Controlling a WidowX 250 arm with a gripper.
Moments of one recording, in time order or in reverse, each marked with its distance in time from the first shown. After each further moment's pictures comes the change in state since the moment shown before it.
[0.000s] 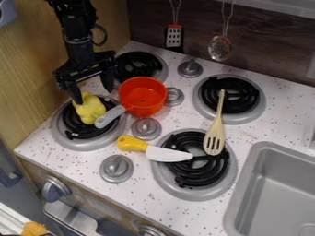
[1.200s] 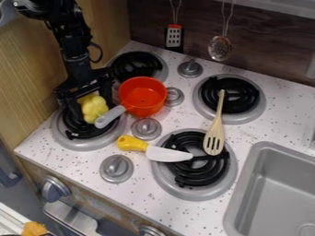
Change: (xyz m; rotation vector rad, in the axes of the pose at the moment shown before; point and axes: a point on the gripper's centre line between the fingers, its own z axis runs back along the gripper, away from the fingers) arm 0.004 0.007 -0.036 0.004 0.080 0.023
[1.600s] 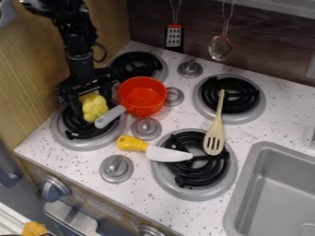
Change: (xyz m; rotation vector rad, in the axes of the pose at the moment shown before) arm -0.001 -0.001 0.002 0.073 -0.039 -0.036
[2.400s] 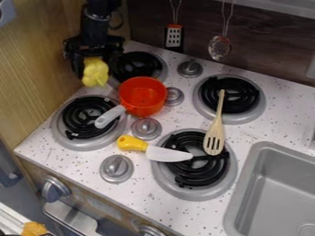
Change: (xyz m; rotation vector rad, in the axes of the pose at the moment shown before) arm 0.027 -0.029 0.052 0.156 -0.153 -0.077
